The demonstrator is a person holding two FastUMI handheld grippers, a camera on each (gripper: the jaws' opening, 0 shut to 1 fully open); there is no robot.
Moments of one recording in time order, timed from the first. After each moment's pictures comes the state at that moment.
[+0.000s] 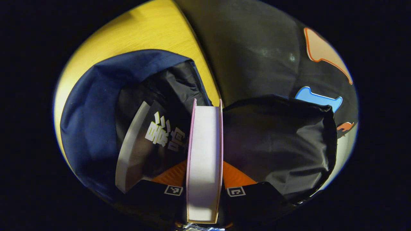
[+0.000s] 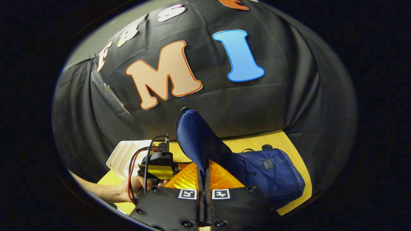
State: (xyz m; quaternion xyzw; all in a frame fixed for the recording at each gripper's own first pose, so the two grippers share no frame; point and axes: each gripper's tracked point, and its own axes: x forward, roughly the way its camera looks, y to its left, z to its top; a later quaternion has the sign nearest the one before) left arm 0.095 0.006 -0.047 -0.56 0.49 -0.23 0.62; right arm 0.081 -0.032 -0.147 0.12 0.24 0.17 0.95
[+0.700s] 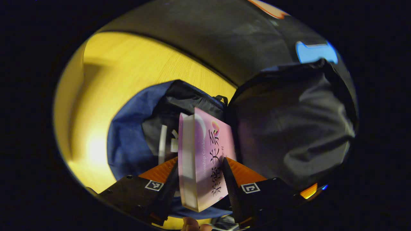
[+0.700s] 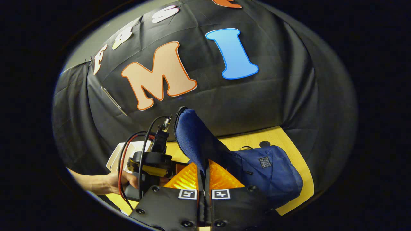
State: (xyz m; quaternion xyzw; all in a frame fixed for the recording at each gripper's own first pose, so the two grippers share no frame) left arm 0.083 0.047 -0.052 -0.24 0.52 -0.24 0.79; right arm 0.079 -0.040 -0.155 0.13 0.25 0.16 0.95
